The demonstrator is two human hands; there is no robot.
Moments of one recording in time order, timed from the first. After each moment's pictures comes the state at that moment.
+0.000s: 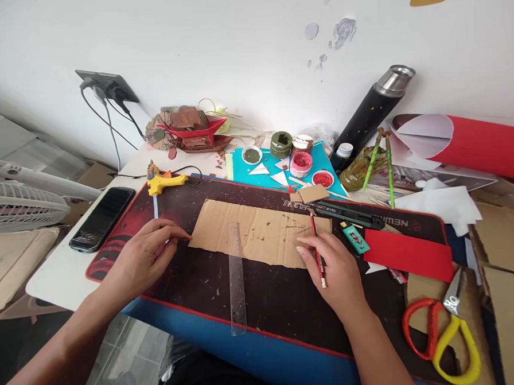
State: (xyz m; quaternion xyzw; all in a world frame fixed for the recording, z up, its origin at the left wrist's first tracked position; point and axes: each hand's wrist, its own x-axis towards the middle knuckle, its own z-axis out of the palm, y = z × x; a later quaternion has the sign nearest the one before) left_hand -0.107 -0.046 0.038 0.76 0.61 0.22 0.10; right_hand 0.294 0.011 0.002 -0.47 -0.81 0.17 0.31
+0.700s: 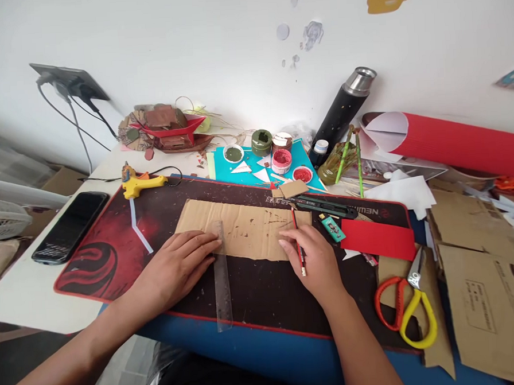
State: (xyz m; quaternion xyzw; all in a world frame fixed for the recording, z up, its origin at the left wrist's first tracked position) left_hand -0.039 -0.039 0.021 0.87 0.46 0.19 0.05; right_hand 0.291 0.010 0.005 -0.48 -0.80 0.17 0.31
